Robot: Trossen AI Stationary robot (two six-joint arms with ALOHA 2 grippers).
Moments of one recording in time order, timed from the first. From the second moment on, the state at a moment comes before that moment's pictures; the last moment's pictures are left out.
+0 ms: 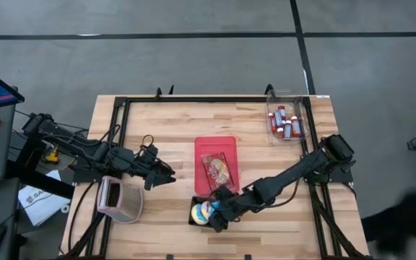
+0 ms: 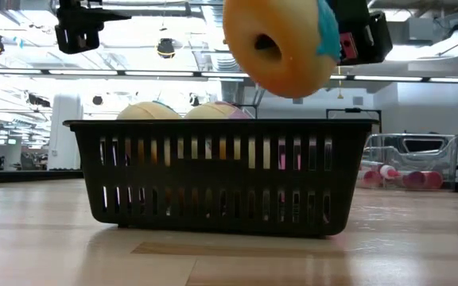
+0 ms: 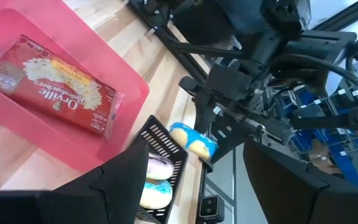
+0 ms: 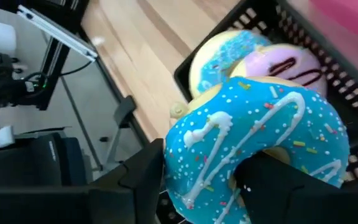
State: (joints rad) left arm -0.38 0.88 0.61 -0.05 -0.23 -0.97; right arm 0.50 1.86 1.36 -0.32 0.11 1.30
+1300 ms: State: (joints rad) left arm -0.44 0.88 0.61 -0.04 -0.28 -0.98; right arm 0.44 1.87 1.36 -0.33 0.00 1.30
